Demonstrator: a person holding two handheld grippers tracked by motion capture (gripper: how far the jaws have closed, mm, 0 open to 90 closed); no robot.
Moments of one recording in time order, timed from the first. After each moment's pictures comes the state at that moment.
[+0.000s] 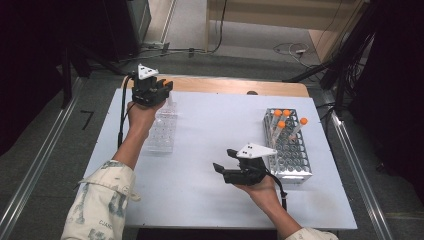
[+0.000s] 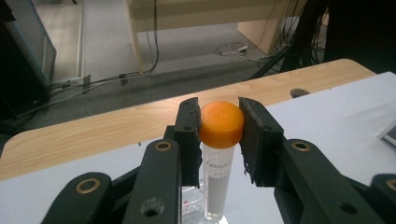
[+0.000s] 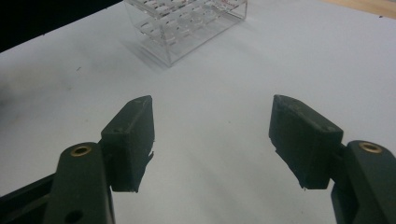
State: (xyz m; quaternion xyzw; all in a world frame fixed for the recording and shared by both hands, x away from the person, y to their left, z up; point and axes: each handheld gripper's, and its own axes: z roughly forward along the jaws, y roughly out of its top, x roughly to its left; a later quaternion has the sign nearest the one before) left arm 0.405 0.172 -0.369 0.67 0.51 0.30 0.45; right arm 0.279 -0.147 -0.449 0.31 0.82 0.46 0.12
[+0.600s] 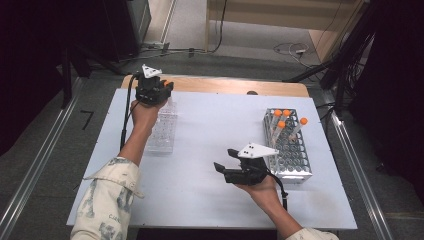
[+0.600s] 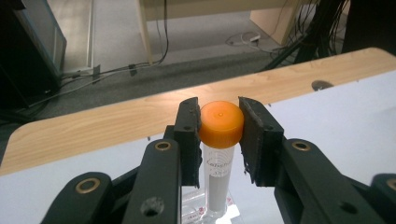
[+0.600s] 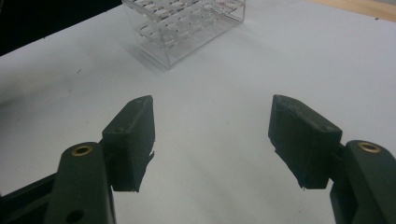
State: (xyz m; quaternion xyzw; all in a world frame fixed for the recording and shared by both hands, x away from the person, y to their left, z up) left arm 0.424 0.168 -0.388 0.68 0.52 0.30 0.42; right arm 0.279 -0.150 -0.448 0.31 0.82 0.46 0.12
